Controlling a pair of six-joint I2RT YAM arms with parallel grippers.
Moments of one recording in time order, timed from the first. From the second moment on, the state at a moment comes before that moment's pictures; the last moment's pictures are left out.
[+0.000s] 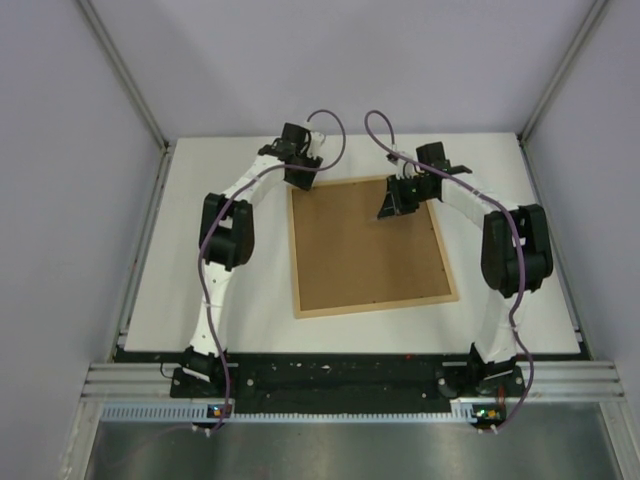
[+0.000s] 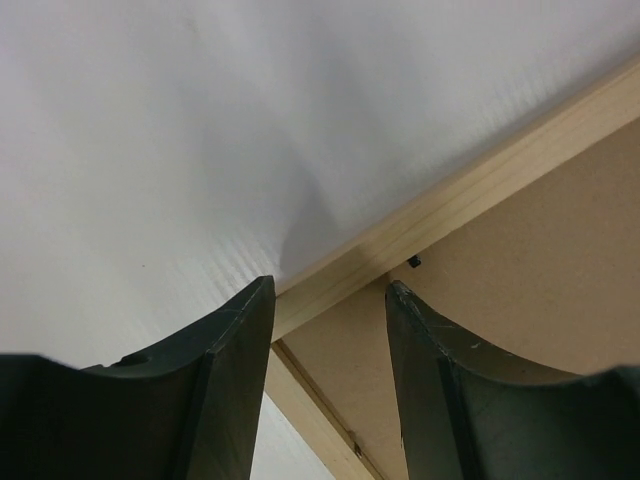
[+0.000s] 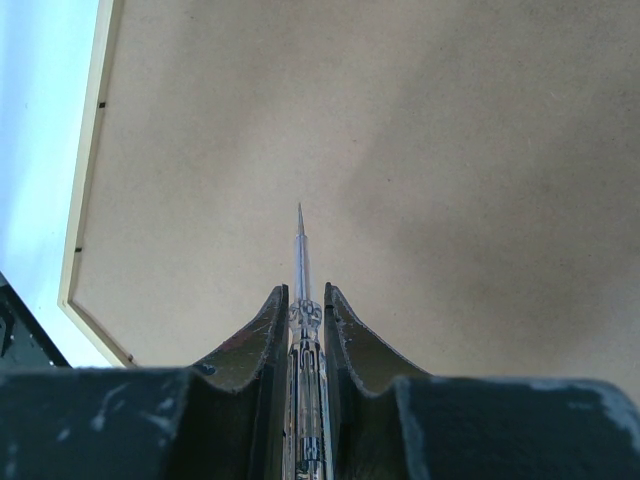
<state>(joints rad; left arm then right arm) -0.33 2.45 2.16 -0.60 0.02 0.16 0.24 1.93 1.44 -0.49 -0.61 0.00</state>
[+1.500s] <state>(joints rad) -0.25 2.39 2.09 -0.78 -0.15 0.00 0.21 1.87 1.41 -0.64 -0.25 -0.08</state>
